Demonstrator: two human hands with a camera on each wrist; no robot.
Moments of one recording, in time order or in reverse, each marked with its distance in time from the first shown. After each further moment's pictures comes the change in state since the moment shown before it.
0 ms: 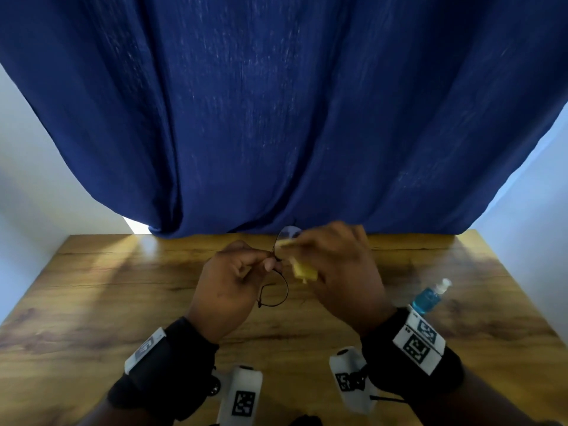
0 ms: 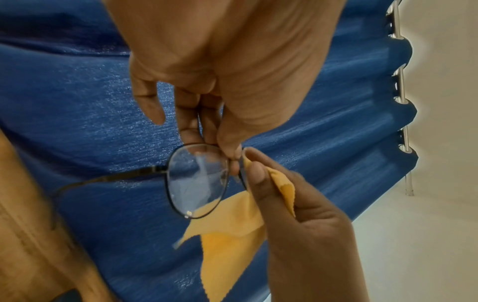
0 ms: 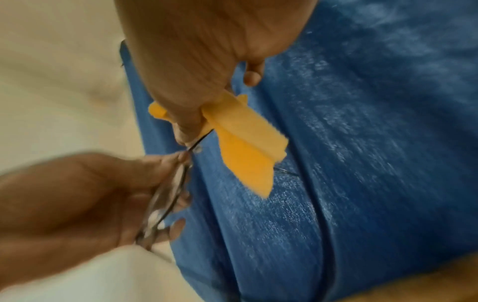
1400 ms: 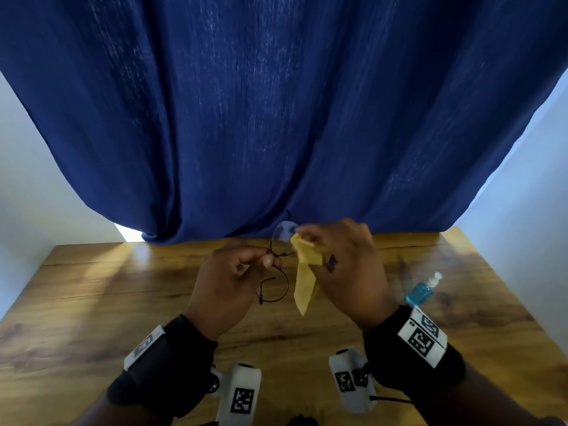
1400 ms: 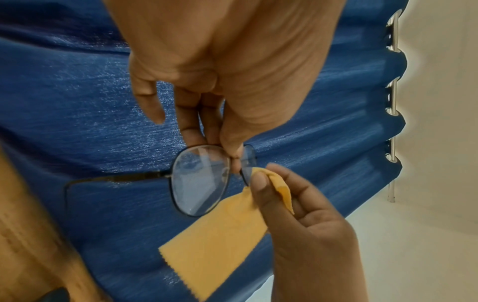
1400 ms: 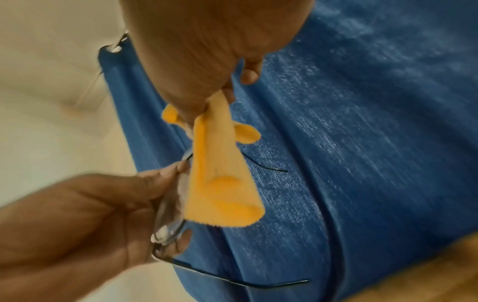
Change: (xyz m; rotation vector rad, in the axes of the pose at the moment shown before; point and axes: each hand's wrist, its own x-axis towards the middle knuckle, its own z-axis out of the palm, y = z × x) left_hand -0.001 -0.011 -0.025 -0.049 -0.025 -0.026; right_hand 0.012 -0.028 -0.009 0.116 0.065 0.201
